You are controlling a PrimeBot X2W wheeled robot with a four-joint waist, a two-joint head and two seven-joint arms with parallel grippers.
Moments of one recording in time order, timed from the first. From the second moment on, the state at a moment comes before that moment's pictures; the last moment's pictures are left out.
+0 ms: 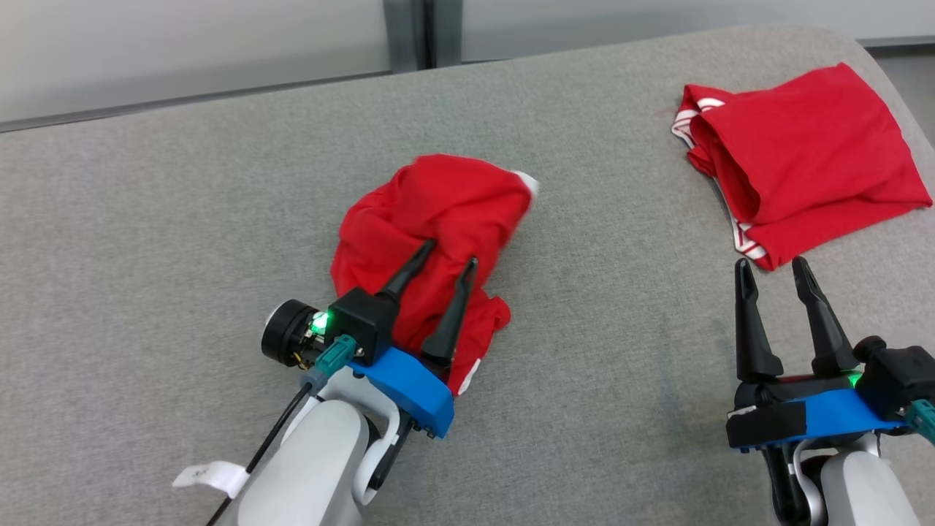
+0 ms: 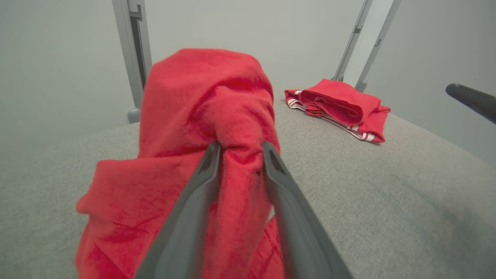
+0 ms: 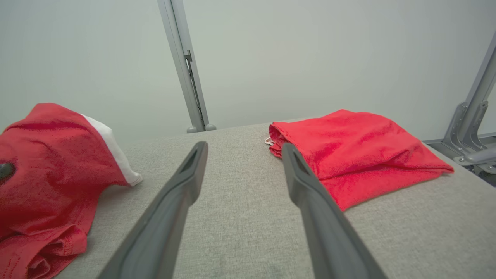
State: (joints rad) left arm -0.44 0.10 -0.53 0.39 -0.30 -0.11 -0.12; right arm -0.18 -0.05 -0.05 0.16 0.20 0.13 -0.26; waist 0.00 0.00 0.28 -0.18
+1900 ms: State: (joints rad) left arm -0.10 0.12 -0.07 0.20 -0.24 0.00 -0.26; right arm -0.27 -0.11 0.05 0.21 0.11 0.13 -0.14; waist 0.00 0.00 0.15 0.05
